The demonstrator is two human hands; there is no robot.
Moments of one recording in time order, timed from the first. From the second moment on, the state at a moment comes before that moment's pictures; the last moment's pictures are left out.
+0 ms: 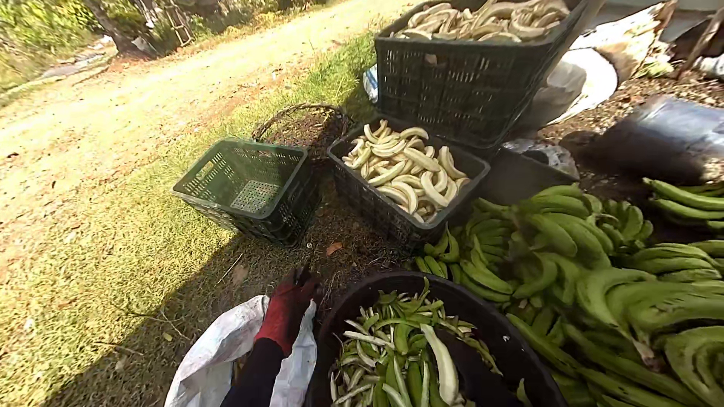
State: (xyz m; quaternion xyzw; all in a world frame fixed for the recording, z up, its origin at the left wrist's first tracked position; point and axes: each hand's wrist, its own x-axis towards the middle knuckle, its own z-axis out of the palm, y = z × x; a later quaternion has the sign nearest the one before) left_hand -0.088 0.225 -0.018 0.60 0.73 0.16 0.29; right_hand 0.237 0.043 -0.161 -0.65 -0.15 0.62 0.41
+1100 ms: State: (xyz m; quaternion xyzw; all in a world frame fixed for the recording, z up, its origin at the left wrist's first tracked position) left_hand -0.143 0.553 -0.014 0.61 0.76 -0.12 0.19; right_hand 0.212 0.667 0.048 -0.65 -0.28 0.33 0.62
